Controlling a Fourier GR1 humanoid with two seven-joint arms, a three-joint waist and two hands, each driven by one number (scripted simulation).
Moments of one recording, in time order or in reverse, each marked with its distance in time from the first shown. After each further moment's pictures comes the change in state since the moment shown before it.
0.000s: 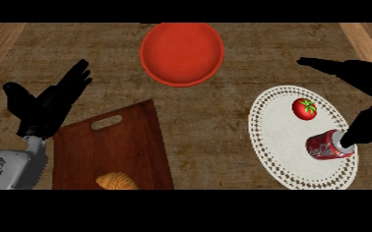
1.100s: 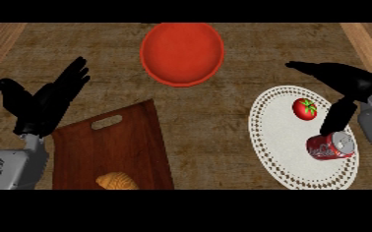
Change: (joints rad) left arm -0.004 -0.087 0.114 -0.030 -0.088 -0.084 0.069; right arm -0.036 0.216 -0.070 0.201 0.369 0.061 -0.086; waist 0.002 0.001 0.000
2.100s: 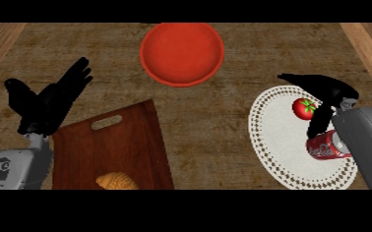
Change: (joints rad) left arm -0.006 -0.071 0.059 0.002 -0.082 -0.055 0.014; right arm -0.008 0.126 -0.028 0.255 0.267 -0.085 -0.159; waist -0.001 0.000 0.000
